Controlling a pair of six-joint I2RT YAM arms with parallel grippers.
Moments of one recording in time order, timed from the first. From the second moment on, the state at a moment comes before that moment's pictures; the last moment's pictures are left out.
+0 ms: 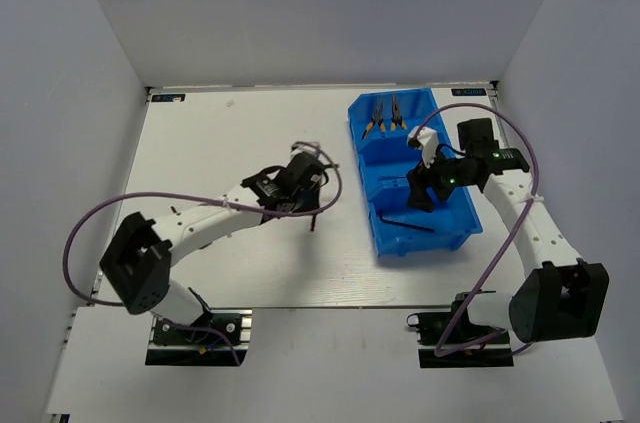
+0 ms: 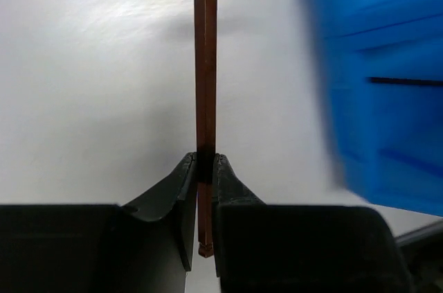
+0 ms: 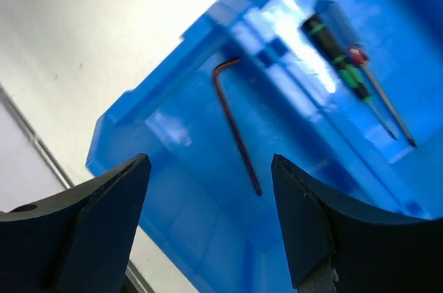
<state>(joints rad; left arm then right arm) -0.84 1.46 1.04 -0.52 -0.28 -0.72 0.15 1.28 1.10 -0.92 -0.61 -0.67</state>
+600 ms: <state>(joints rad) -0.88 1.89 1.49 -0.21 0.36 -0.17 -0.06 1.21 1.06 -0.61 -0.45 -0.34</state>
